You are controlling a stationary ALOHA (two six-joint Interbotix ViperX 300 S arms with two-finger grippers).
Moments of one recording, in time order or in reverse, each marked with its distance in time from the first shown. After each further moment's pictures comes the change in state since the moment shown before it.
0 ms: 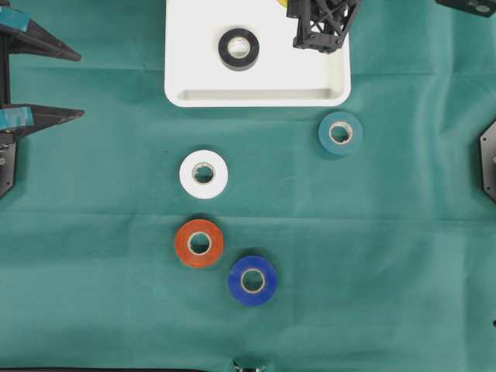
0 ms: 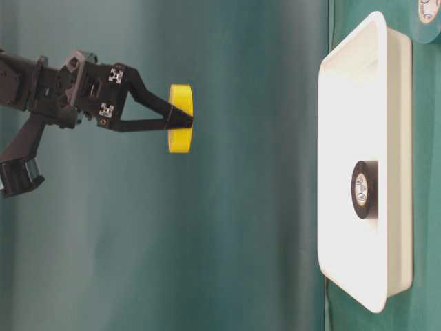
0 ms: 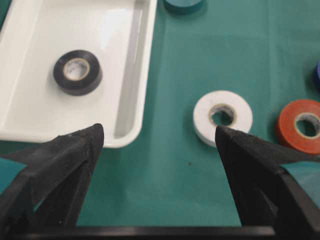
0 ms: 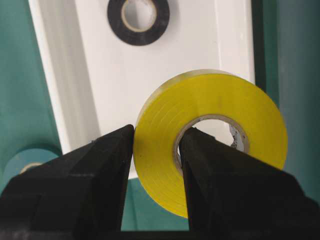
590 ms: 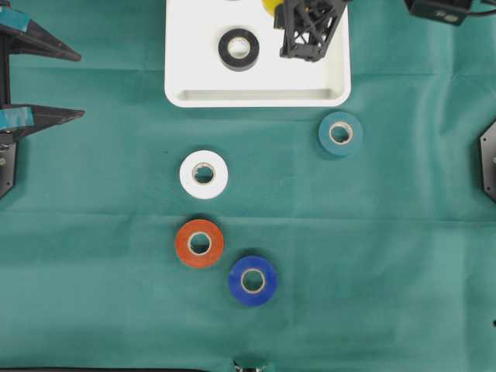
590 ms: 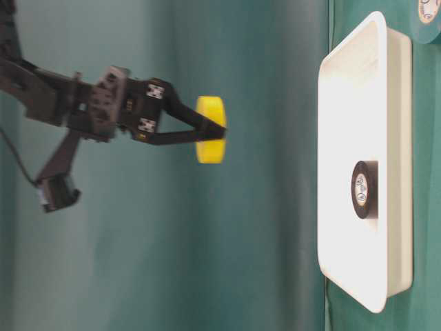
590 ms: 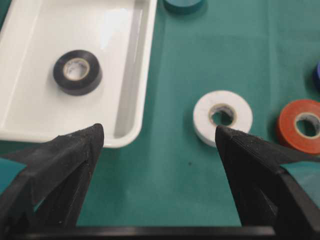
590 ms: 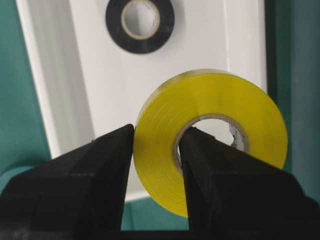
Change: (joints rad) left arm 0.000 0.000 0.000 0.000 0.000 -0.002; right arm -0.006 0.066 0.058 0.002 -0.114 0.002
